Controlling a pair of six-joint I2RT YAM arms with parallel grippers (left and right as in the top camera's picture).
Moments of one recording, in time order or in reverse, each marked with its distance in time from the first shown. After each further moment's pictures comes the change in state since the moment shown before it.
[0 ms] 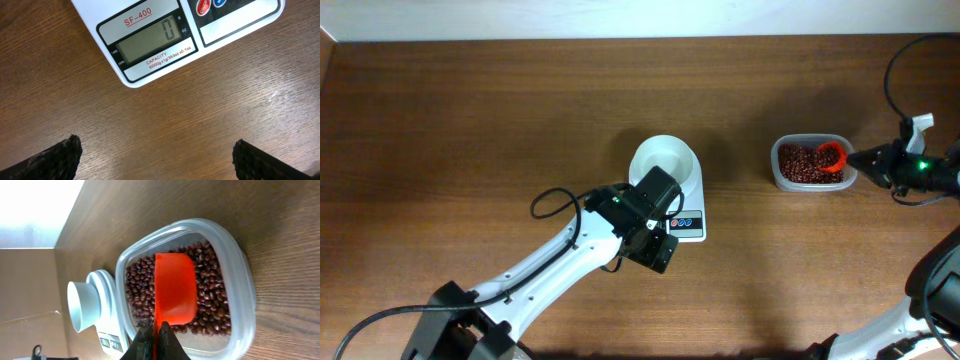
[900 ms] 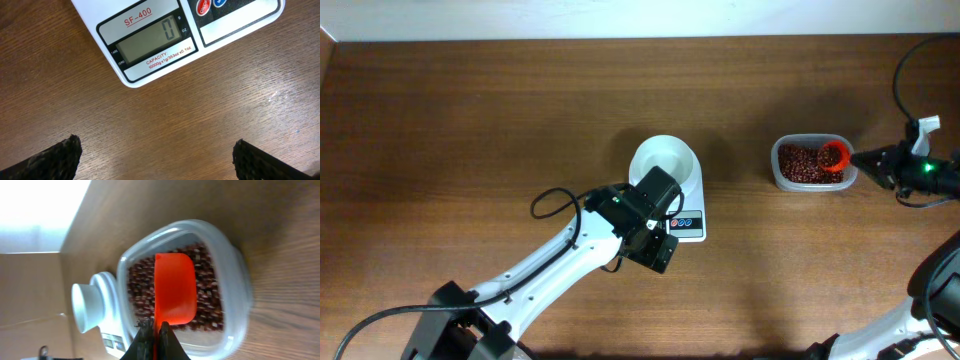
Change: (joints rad) left arm 0.000 0.000 0.000 0.000 0.000 0.000; right arm -0.025 0.000 0.000 -0.010 0.001 0.000
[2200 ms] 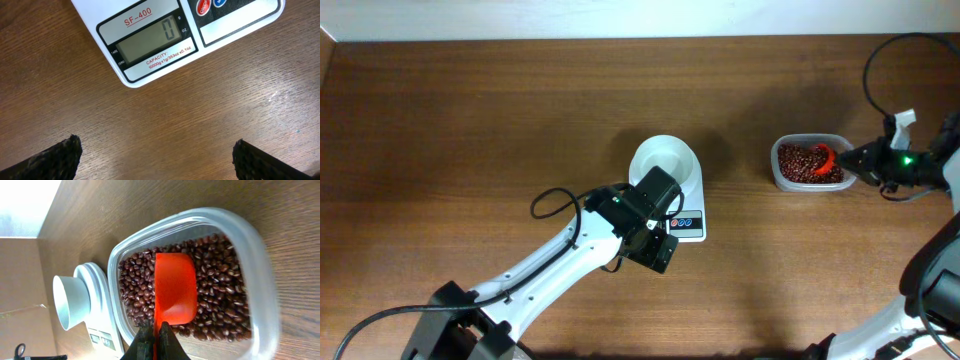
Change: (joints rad) left arm 0.000 0.000 0.000 0.000 0.000 0.000; right arm 0.079 0.002 0.000 0.013 0.066 0.009
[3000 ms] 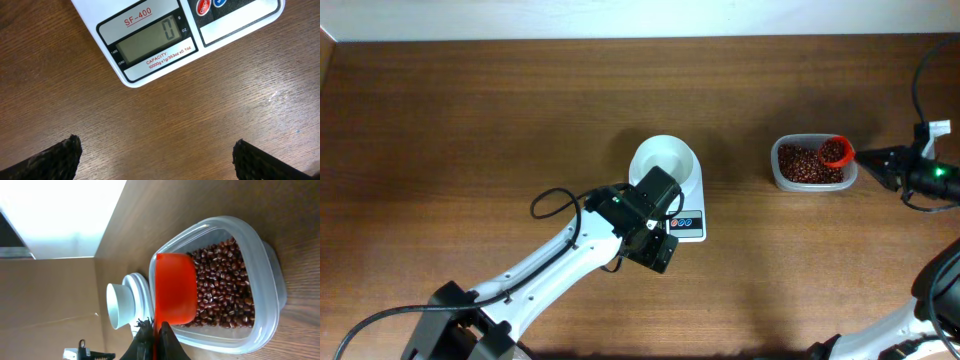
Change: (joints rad) left arm 0.000 0.000 0.000 0.000 0.000 0.000; right arm -0.124 0.000 0.000 -0.073 -0.239 -0.010
